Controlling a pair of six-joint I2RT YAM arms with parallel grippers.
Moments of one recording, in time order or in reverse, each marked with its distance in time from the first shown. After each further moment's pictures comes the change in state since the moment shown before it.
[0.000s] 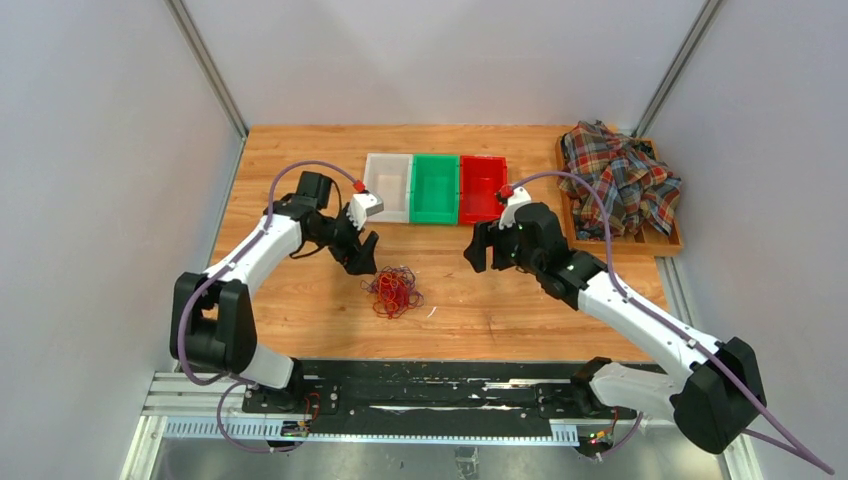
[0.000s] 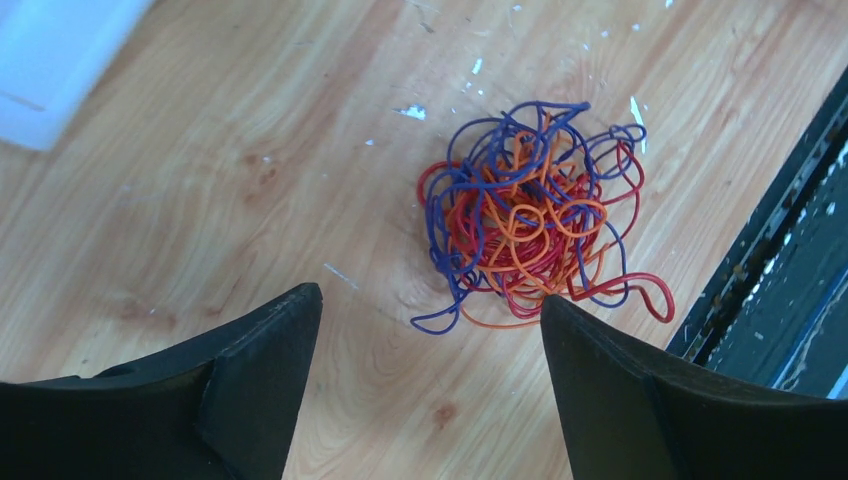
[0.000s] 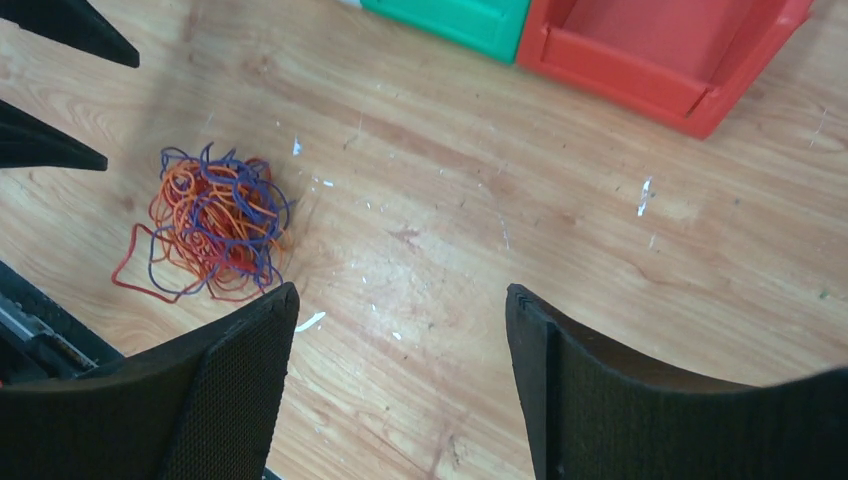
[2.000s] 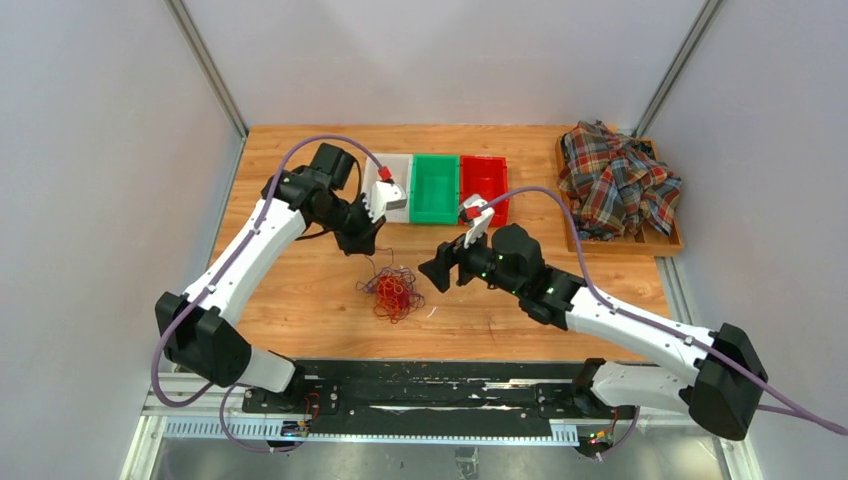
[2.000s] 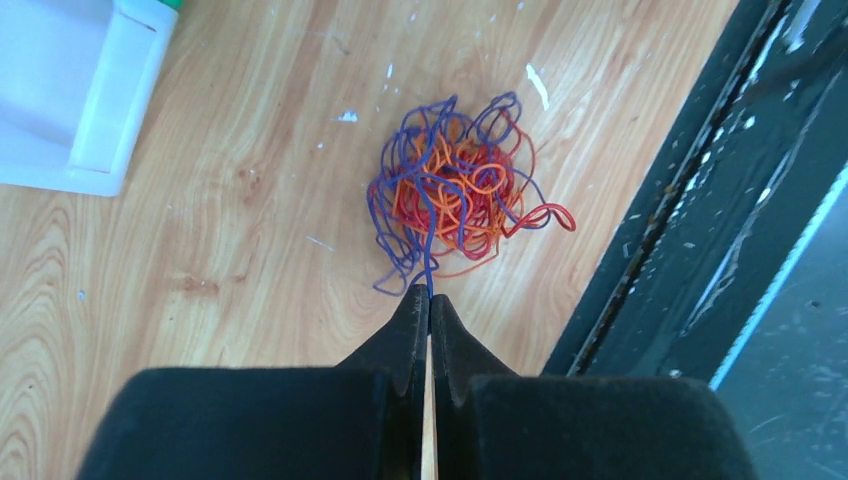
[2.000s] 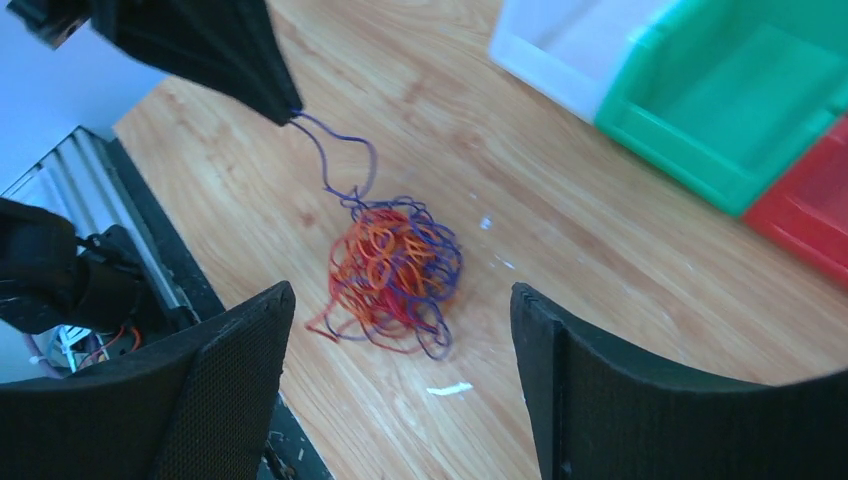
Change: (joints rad) left arm -0.212 -0.024 0.350 -0.436 -0.153 0.119; right arm 0.257 -0.010 -0.043 0.267 -0.008 -0.004
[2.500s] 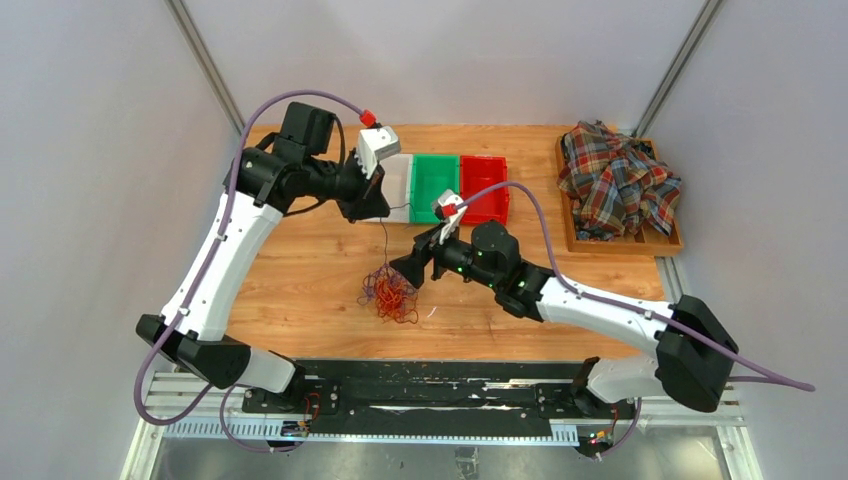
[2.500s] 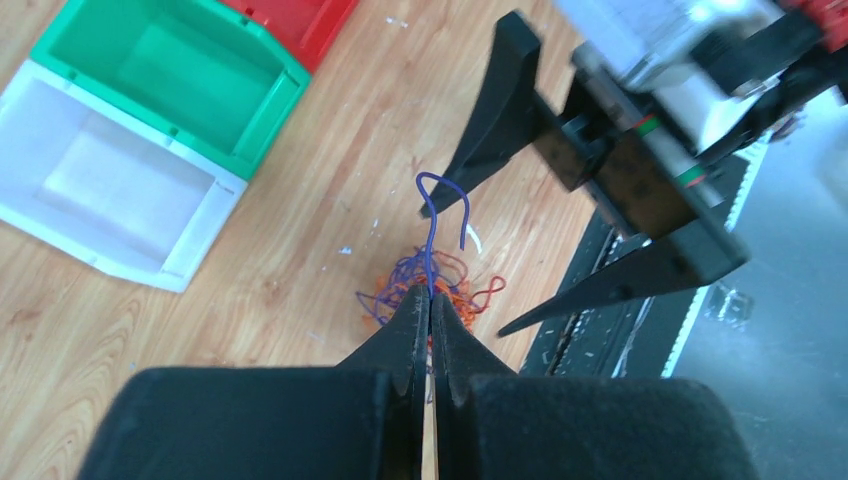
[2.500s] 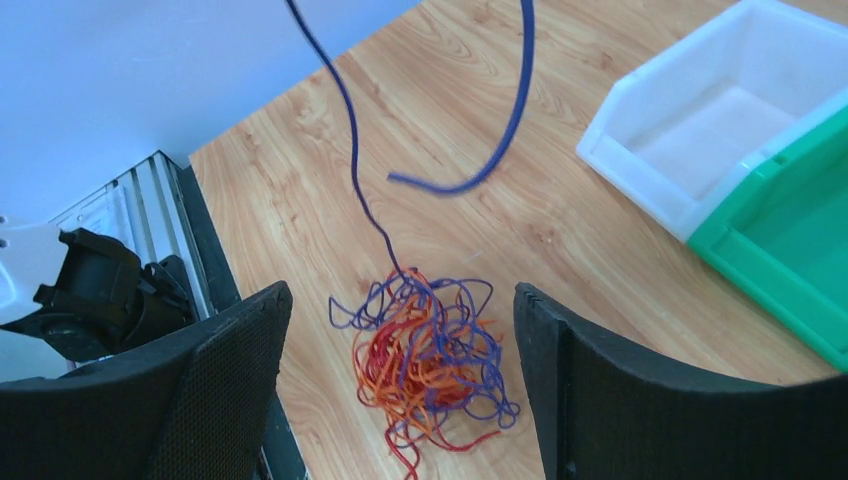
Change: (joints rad) left arm -0.027 -0.010 0.385 -0.048 0.122 -0.262; right arm 0.078 0.182 0.041 0.296 -0.077 -0.035
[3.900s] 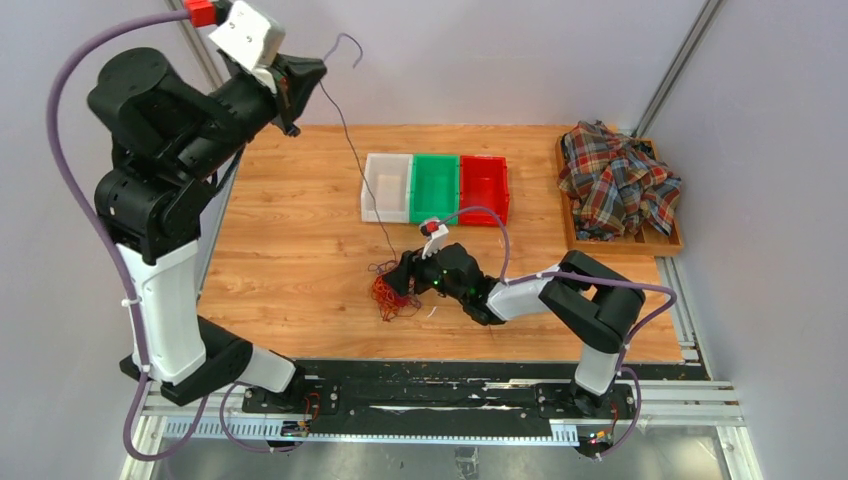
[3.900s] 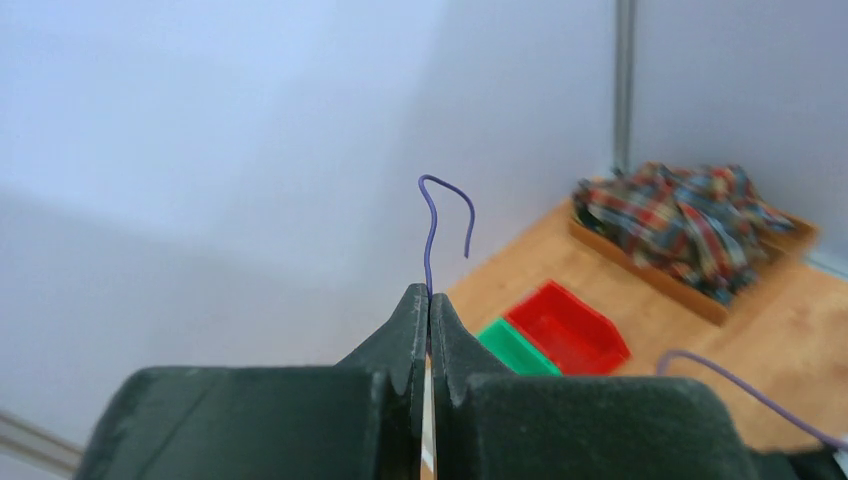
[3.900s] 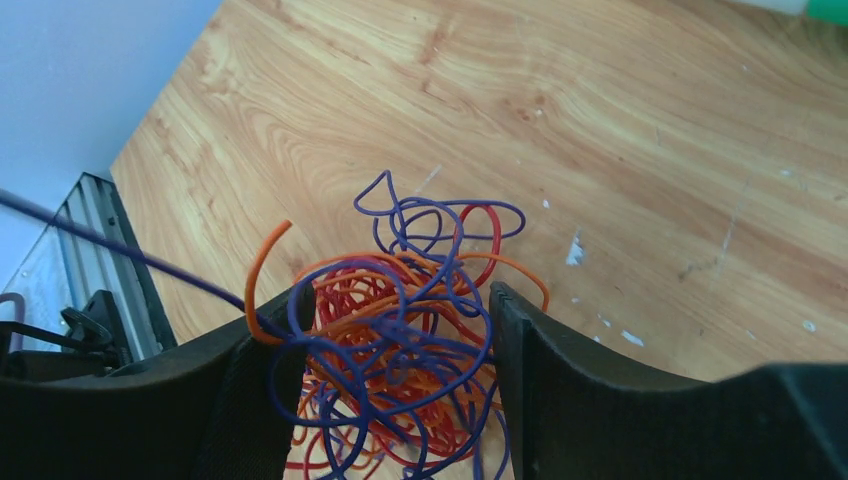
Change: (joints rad) left arm -0.004 0.046 0.766 0.165 -0.349 -0.136; right arm 0.002 0.504 -0.055 0.442 0.071 0.287
